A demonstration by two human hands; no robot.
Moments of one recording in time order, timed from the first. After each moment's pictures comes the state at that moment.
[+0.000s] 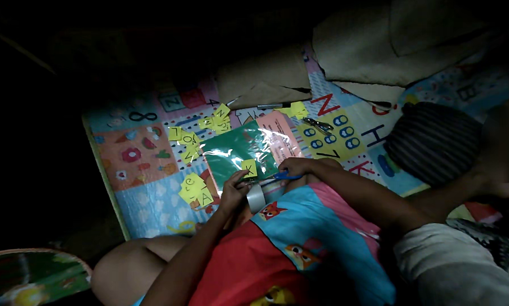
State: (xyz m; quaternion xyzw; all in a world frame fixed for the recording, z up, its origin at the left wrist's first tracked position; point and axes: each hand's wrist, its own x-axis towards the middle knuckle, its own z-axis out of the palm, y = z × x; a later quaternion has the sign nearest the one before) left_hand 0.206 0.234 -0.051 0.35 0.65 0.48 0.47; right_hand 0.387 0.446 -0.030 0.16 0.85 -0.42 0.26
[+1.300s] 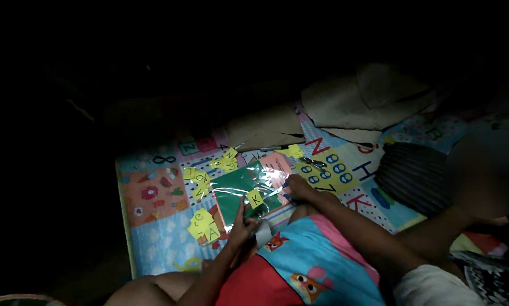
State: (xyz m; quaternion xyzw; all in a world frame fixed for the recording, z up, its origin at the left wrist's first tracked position) left_hand 0.211 0.225 -0.030 0.40 0.59 0.51 0.49; right_hand 0.378 0.437 0.012 0.40 0.85 -0.30 0.16
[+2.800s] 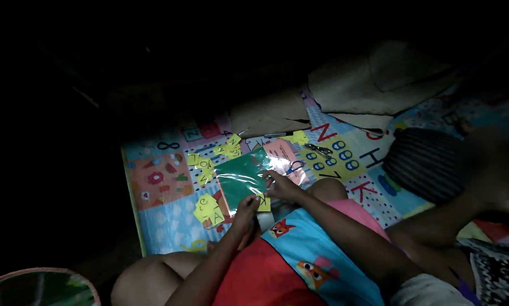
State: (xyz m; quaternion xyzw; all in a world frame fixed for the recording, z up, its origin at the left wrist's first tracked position) left_hand 0.225 0.230 -0.002 0.24 0.66 0.46 0.53; right_hand 0.348 0.368 0.037 0.31 0.80 -0.51 0.02
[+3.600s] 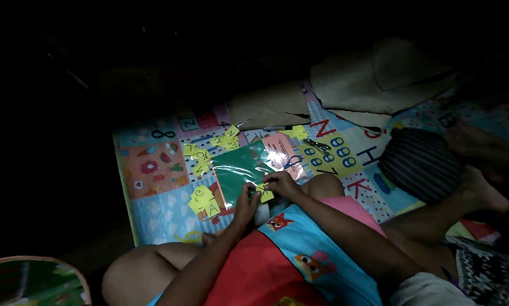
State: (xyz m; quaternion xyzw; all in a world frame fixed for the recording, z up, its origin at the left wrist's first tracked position) left_hand 0.229 0.227 -0.031 0.46 0.67 0.47 0.35; right_hand 0.356 0.355 0.020 0.36 0.77 -0.52 -0.07
